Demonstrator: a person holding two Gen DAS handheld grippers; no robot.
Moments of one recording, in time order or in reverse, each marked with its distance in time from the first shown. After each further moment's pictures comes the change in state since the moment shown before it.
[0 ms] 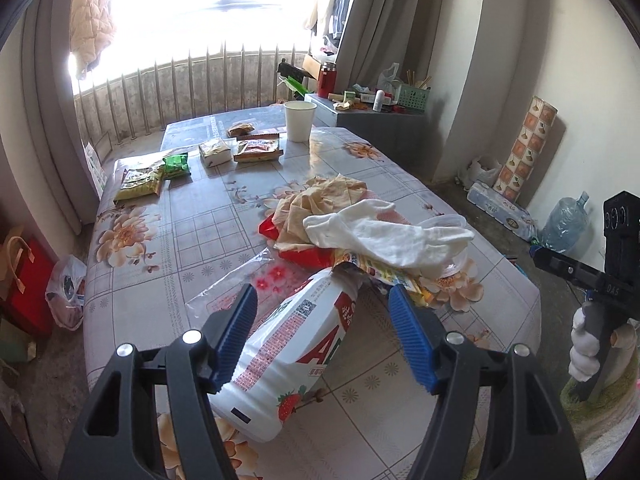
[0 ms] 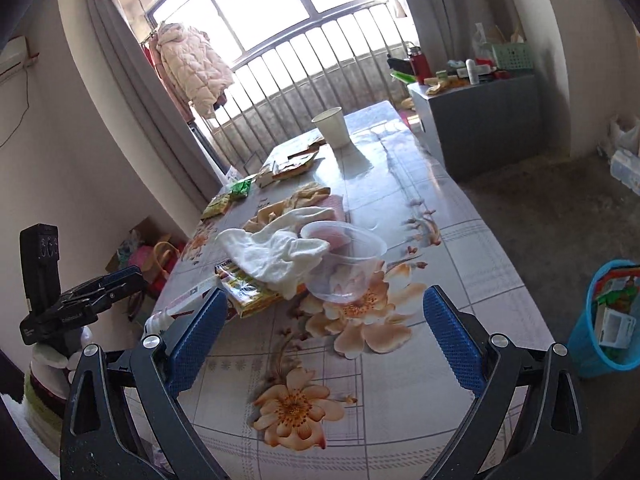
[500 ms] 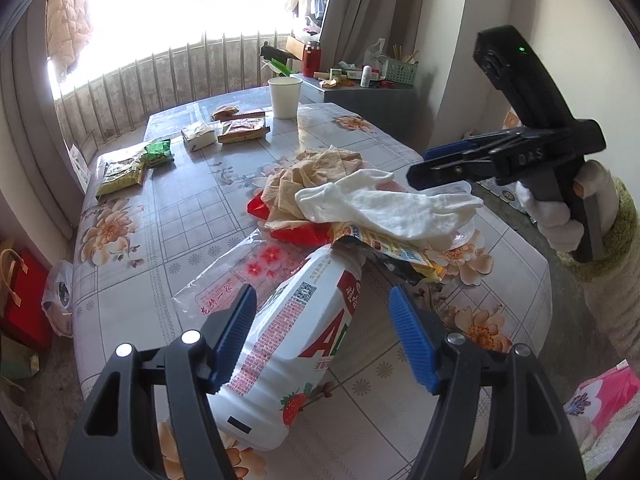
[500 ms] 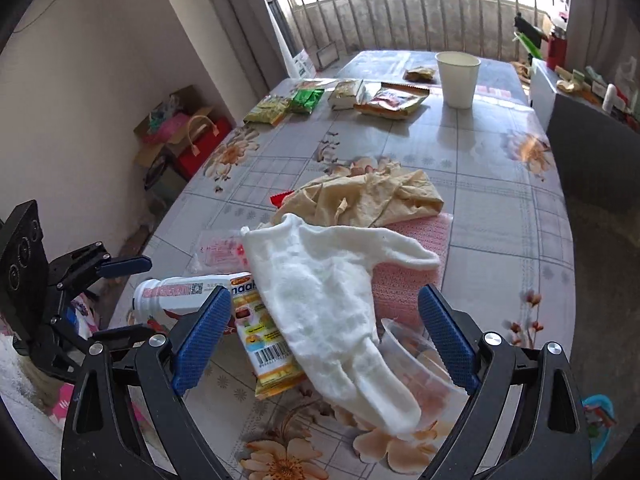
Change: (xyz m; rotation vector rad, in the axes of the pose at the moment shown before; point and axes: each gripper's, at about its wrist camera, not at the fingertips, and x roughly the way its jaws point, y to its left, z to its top) left arm 0.025 0.002 -0.008 0.058 0.071 -0.024; right arm 0.148 0.081 0.082 -0.388 0.453 0.115
